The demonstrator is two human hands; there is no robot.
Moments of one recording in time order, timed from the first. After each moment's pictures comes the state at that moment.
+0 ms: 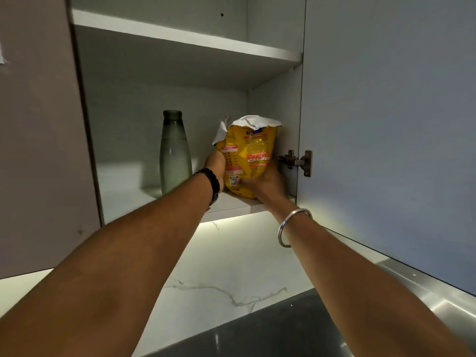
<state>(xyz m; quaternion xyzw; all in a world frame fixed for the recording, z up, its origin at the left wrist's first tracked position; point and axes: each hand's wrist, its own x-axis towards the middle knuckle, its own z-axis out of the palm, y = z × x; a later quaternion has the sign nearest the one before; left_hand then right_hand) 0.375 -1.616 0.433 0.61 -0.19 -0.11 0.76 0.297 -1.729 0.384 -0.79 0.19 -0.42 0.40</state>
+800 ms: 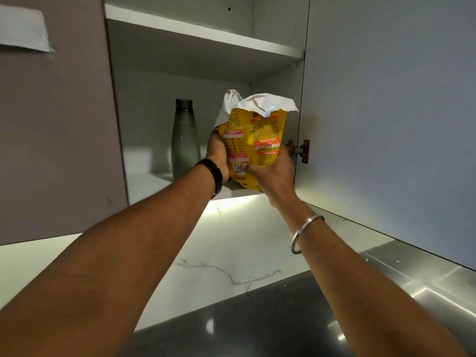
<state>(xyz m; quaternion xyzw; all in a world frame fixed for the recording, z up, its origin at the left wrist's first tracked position) 0.326 -1.581 0.433 0.49 -0.22 -0.18 0.82 0.222 -1.672 0.381 -0.72 0.15 -0.51 0.45</state>
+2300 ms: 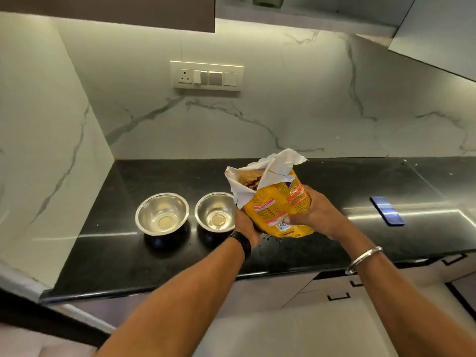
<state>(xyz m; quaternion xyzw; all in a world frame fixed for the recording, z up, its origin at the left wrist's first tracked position) 0.098 -1.437 -0.041 0.37 0.15 -0.28 0.87 0.022 -1.611 0.045 -0.88 0.09 0.02 0.46</state>
